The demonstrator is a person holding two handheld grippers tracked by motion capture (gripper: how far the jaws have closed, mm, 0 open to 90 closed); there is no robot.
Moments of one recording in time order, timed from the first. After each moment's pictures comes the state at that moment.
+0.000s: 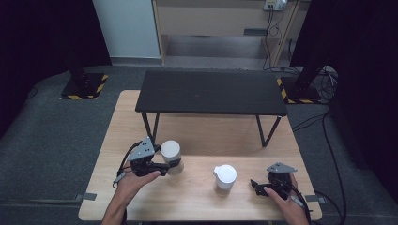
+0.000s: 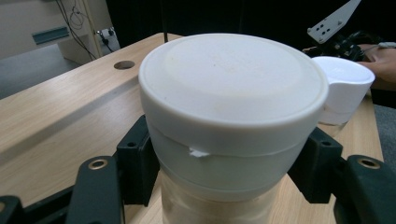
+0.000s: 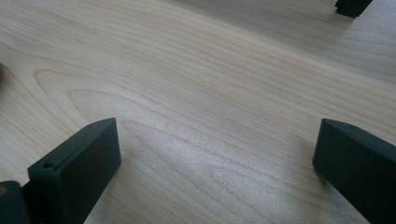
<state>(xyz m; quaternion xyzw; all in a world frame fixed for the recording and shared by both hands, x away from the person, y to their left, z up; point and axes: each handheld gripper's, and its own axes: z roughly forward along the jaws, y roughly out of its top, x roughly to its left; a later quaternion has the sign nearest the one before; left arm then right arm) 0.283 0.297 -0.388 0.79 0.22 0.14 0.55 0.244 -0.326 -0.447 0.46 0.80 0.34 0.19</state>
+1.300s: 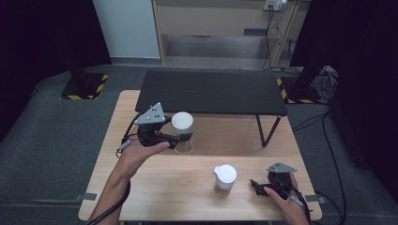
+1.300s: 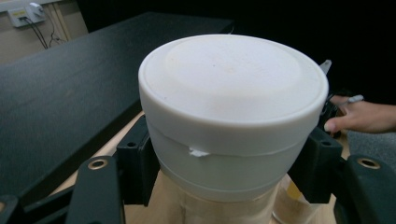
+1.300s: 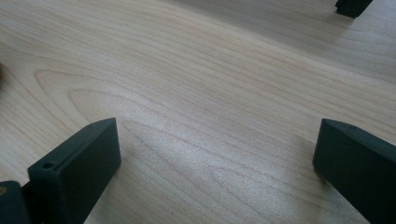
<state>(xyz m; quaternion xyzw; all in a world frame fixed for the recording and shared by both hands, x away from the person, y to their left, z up) 0.336 0.265 -0.282 0.80 0.17 0.12 0.56 0.244 -0.326 -0.447 0.46 0.80 0.34 0.19</state>
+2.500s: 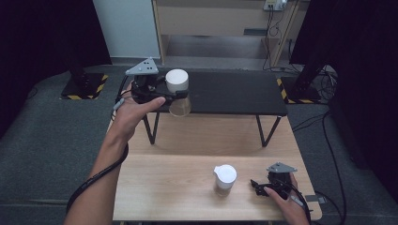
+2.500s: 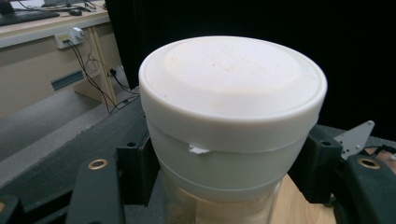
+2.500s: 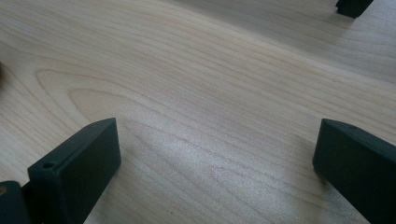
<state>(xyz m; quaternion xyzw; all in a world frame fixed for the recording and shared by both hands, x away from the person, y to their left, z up) 0.392 0.278 -0.215 0.78 0.21 0.15 0.57 0.244 -0.327 -0.447 0.46 0.80 0.34 0.19</state>
